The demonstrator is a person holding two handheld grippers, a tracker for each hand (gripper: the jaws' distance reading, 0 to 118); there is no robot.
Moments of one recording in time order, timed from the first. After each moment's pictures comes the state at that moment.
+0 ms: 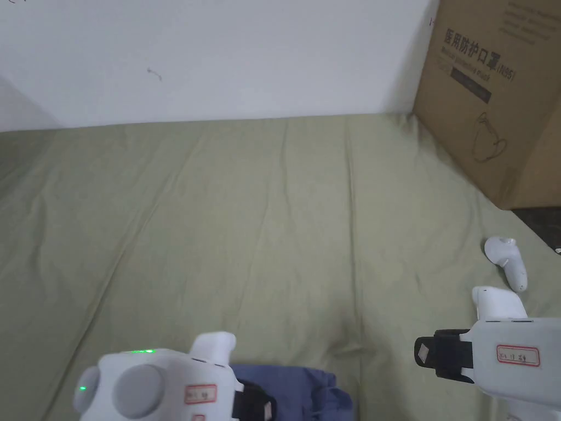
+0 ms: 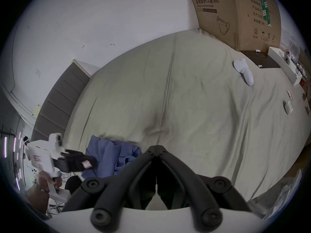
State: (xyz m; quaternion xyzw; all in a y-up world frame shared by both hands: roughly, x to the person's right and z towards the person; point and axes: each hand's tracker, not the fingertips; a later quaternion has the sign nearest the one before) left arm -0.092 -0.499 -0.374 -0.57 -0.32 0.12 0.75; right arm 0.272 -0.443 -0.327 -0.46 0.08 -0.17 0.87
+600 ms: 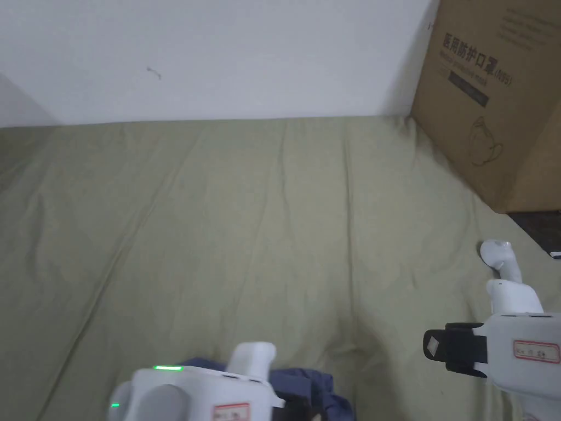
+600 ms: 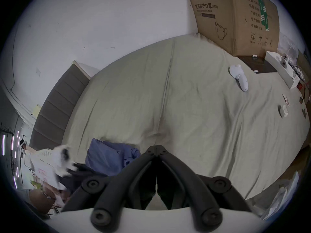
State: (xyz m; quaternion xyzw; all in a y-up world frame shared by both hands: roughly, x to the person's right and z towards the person) left arm -0.066 -0.488 -0.353 -0.49 -0.40 0.17 0.75; right arm 0.280 -0.423 -0.320 -0.44 0.07 -0.17 0.88
